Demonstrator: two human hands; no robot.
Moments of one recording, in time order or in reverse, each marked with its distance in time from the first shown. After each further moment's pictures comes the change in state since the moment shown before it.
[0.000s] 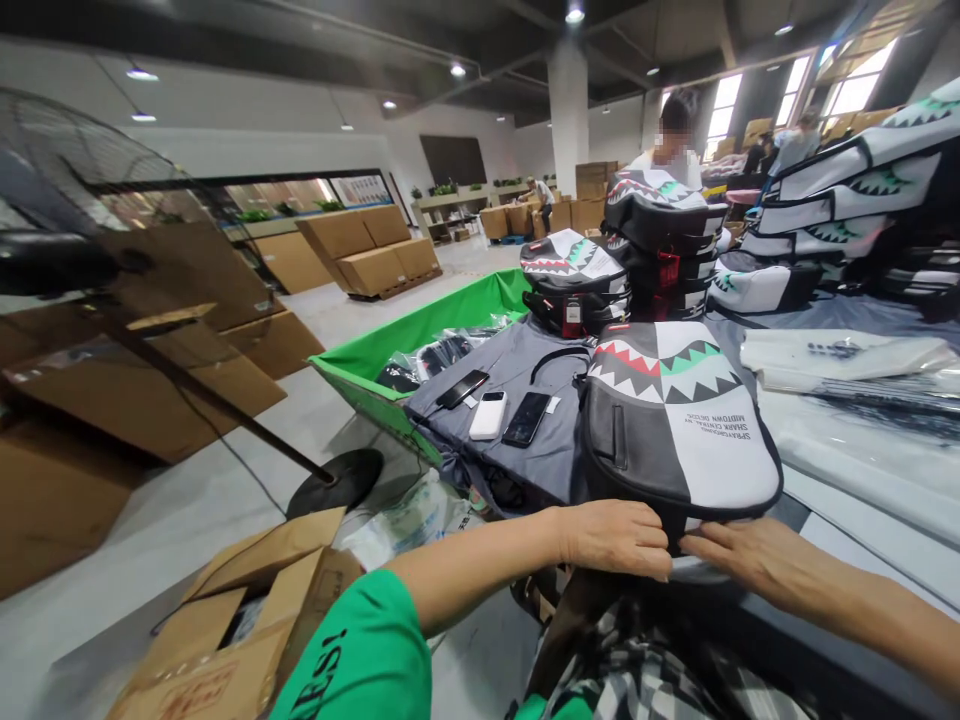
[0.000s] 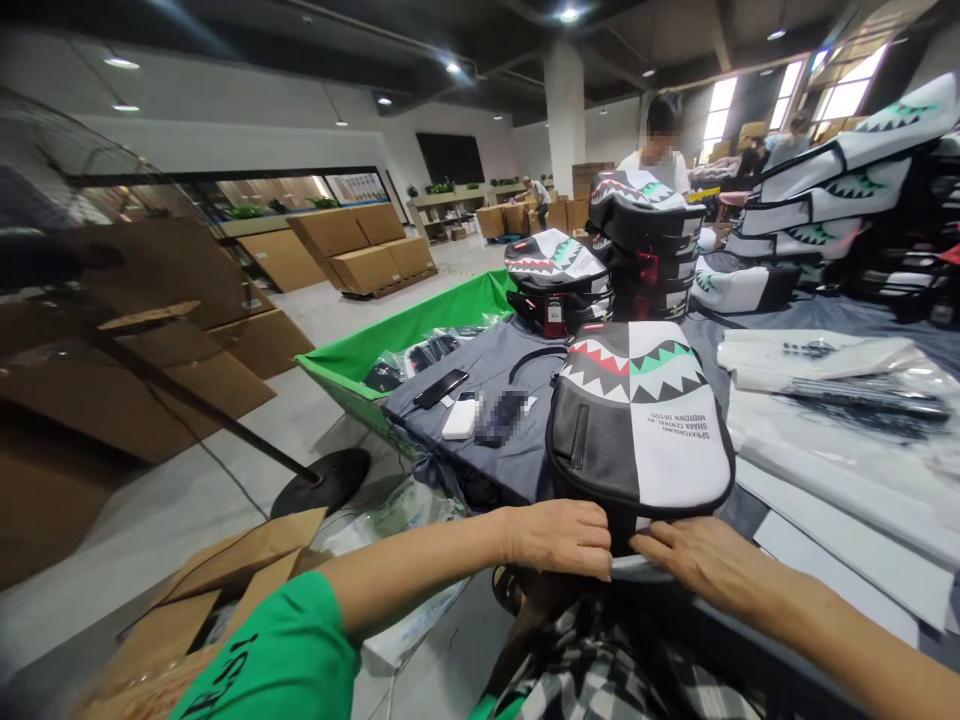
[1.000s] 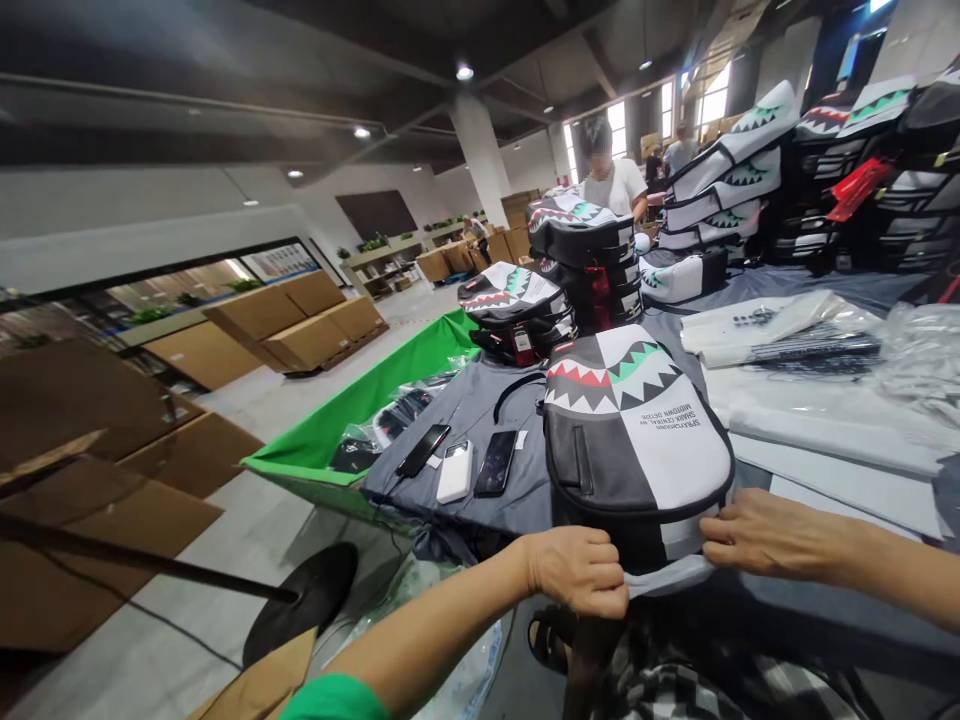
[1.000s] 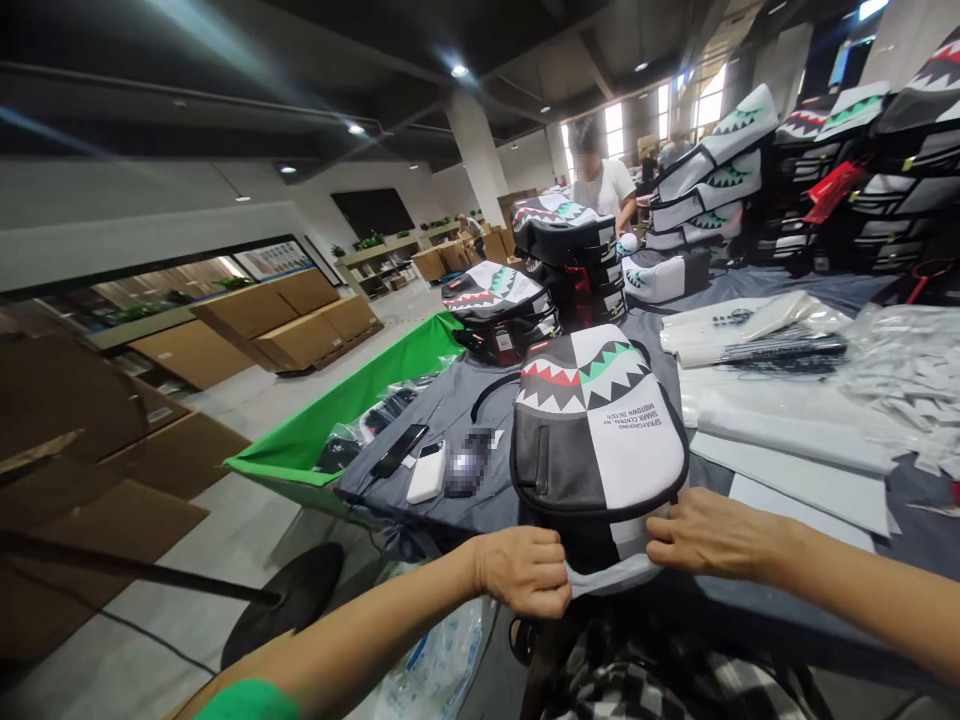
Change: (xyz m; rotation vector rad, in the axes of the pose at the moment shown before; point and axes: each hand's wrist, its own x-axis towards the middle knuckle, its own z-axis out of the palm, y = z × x) left_hand -0.030 -0.016 0.018 0.159 0.241 0.368; right_hand -0.020 0.000 -0.017 -0.205 -0.001 -0.044
